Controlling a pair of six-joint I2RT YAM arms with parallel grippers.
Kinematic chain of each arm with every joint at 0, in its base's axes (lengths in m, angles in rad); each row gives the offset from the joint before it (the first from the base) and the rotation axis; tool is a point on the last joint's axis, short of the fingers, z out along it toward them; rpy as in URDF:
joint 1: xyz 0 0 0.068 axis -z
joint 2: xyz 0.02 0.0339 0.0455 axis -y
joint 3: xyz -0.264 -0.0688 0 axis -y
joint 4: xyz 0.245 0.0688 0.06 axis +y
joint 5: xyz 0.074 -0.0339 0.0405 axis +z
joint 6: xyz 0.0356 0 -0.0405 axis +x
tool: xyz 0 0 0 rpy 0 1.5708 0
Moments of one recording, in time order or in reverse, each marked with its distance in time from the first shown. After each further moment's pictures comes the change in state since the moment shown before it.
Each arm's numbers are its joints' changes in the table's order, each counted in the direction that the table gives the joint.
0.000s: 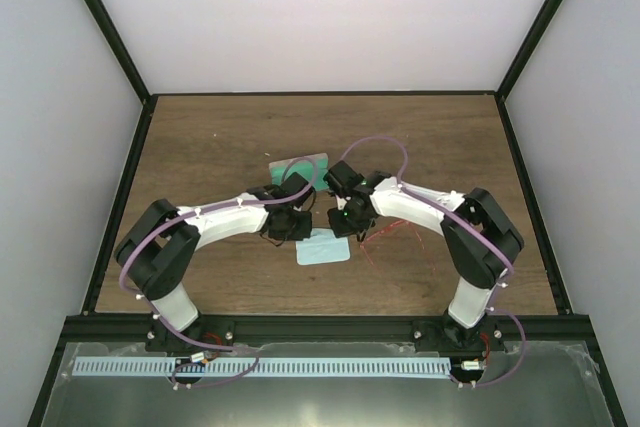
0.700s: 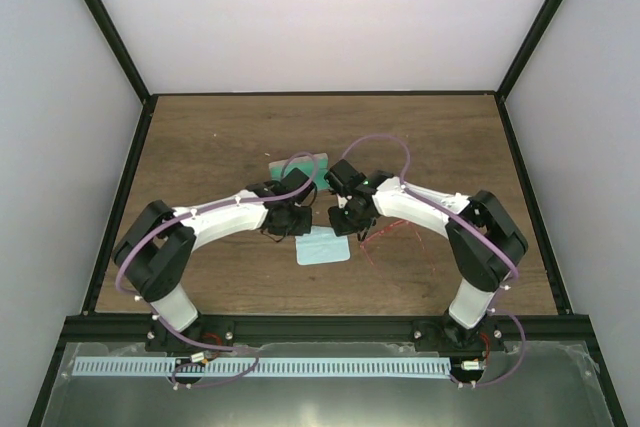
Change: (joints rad) left arm 0.003 0.009 0.042 0.041 0.054 -0.006; right arm -0.001 0.029 -0.002 0.005 -0.019 0.007
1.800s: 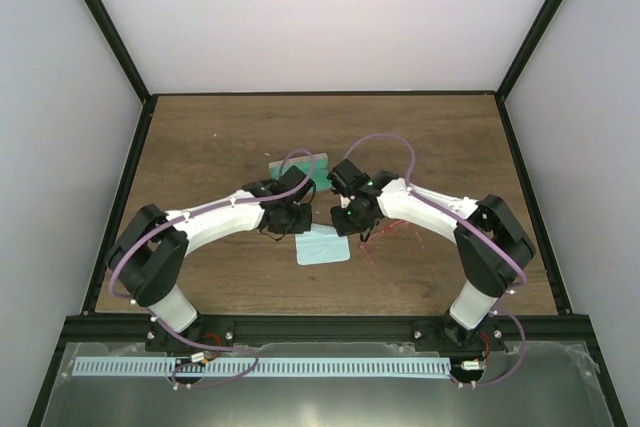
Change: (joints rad) left arm 0.000 0.035 0.010 0.010 0.001 -0.013; right arm 0.000 0.046 -0.011 0.014 -0.010 0.006
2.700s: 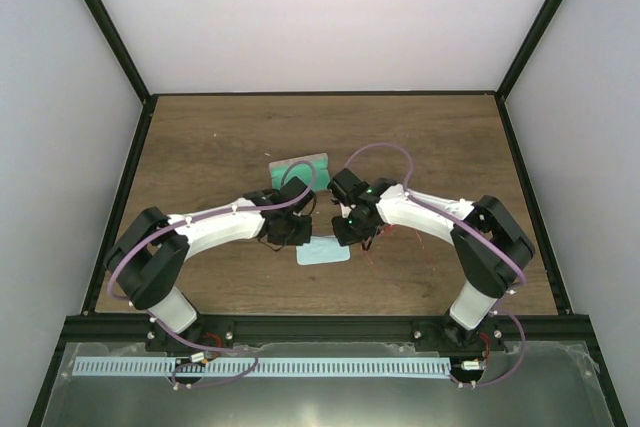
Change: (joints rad) left arm 0.037 0.023 -0.076 -0.014 -0.048 -0.013; right arm -0.018 0.003 -0.062 -0.008 0.037 0.001
